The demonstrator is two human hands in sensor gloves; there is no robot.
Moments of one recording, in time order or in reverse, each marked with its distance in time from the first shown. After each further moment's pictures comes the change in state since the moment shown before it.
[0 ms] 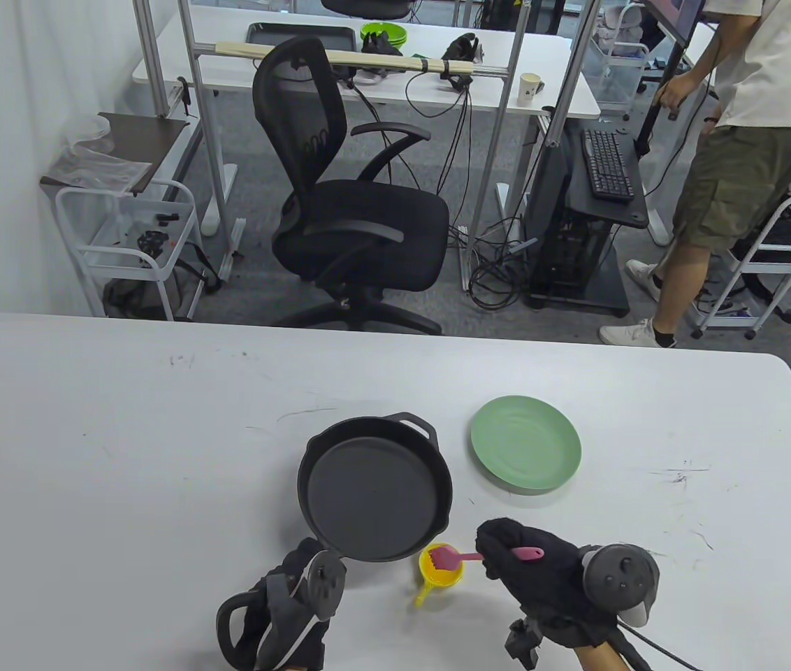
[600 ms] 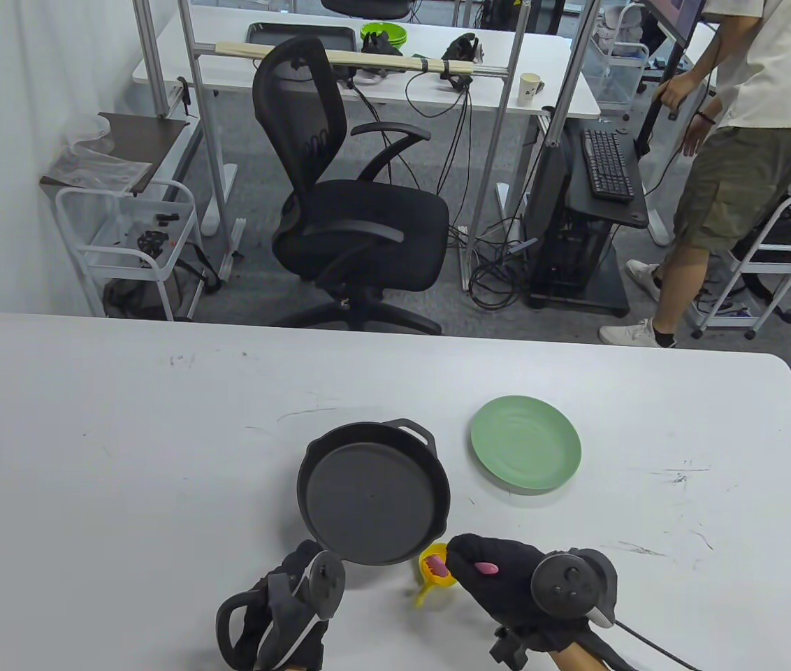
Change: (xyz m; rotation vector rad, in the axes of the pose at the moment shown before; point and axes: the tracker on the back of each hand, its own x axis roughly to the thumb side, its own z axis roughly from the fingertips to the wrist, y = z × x) left_hand 0.000 -0.002 -0.001 -0.020 -0.005 -0.039; right_hand -0.014 0.054 0.006 0.201 -0.042 0.309
